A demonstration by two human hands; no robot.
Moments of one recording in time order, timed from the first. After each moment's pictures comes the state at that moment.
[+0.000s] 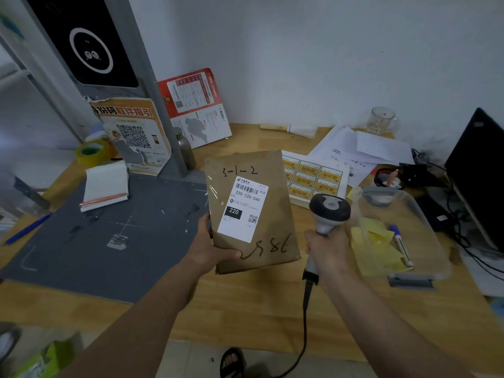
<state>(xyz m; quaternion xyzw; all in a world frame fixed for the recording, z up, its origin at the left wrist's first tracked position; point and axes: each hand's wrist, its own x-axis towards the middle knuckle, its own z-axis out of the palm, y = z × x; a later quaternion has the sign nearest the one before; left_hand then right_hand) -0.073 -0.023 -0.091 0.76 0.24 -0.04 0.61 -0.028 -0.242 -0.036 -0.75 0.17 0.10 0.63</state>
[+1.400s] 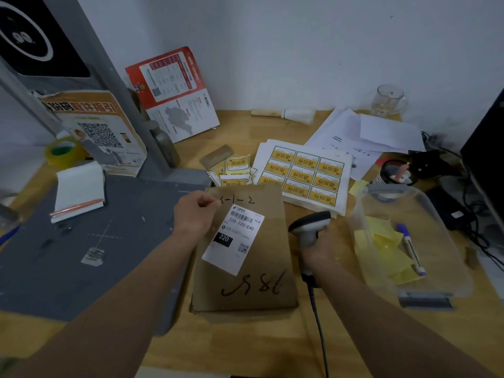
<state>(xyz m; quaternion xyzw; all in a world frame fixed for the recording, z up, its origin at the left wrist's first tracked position) 0.031 -0.020 -0.064 0.85 0.33 0.06 0.40 0.064 -0.250 -0.155 -0.83 0.20 0.22 0.47</state>
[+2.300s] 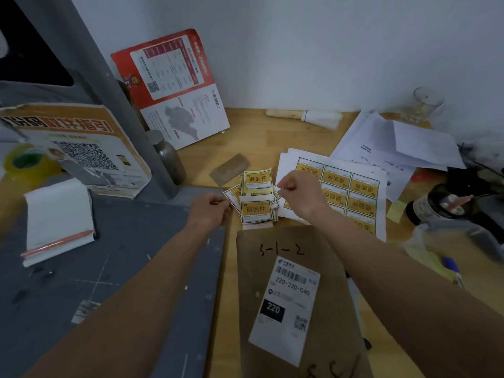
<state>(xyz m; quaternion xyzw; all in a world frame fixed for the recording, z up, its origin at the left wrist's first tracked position) 0.144 0.087 -0.114 0.73 0.35 -0.06 0.58 0.216 -0.089 -0.092 -0.92 -0.05 0.14 0.37</state>
